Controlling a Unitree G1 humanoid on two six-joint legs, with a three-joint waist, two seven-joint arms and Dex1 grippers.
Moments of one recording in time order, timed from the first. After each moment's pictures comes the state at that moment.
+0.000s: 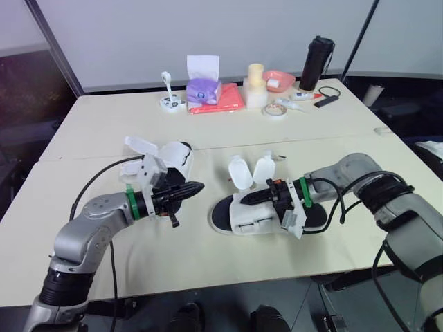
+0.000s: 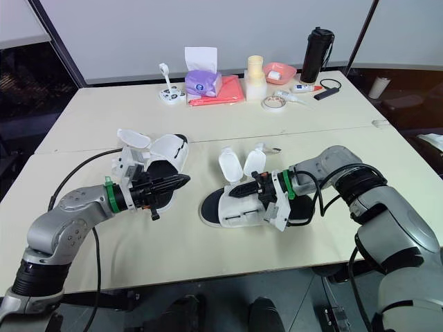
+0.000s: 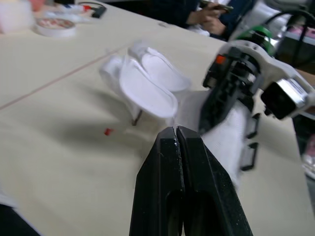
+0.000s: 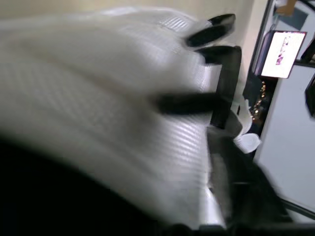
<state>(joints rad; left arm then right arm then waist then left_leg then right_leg) -0.33 0.57 0.04 -0.29 -0.62 0.62 -0.87 -1.11 -0.78 0.76 0.72 -1.36 -1.28 -0.38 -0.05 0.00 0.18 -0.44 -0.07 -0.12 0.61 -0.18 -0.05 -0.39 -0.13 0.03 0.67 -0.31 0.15</state>
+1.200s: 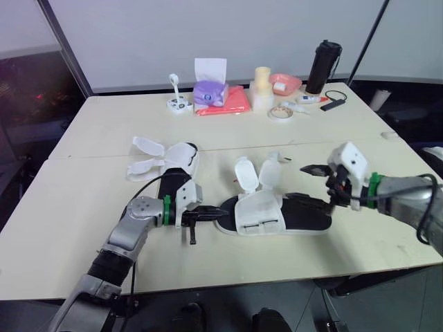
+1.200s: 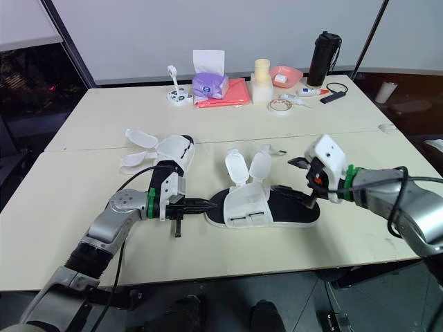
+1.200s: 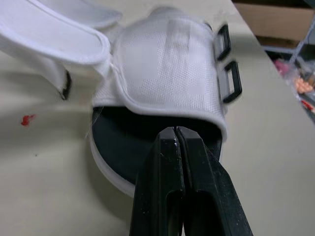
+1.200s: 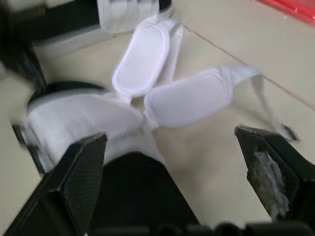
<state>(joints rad) -0.48 0.42 -0.26 0.22 -0.25 0.08 -1.18 -0.44 -1.11 0.09 -0.25 0.85 0.66 0.61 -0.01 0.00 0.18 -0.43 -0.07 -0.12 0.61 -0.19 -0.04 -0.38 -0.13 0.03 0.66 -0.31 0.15</state>
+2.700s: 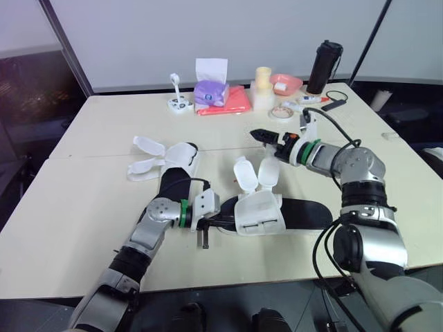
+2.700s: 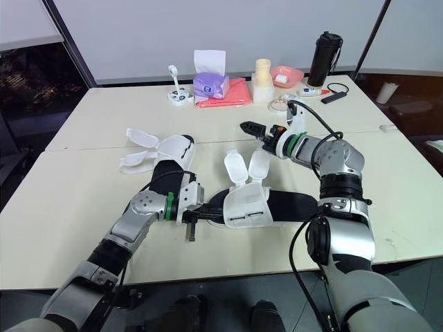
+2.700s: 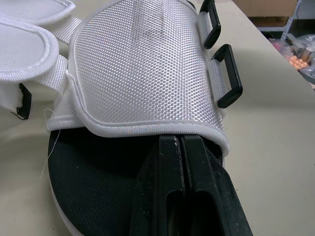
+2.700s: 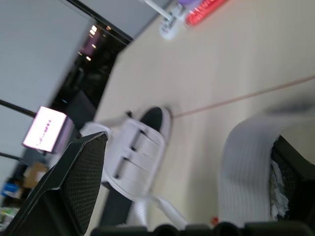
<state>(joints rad) -0.53 0.32 -0.30 0.34 -0.14 -0.06 -1.18 -1.04 -0.36 -0.38 0.63 0.75 1.04 0.39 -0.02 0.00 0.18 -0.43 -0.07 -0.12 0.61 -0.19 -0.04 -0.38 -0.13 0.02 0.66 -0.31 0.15</state>
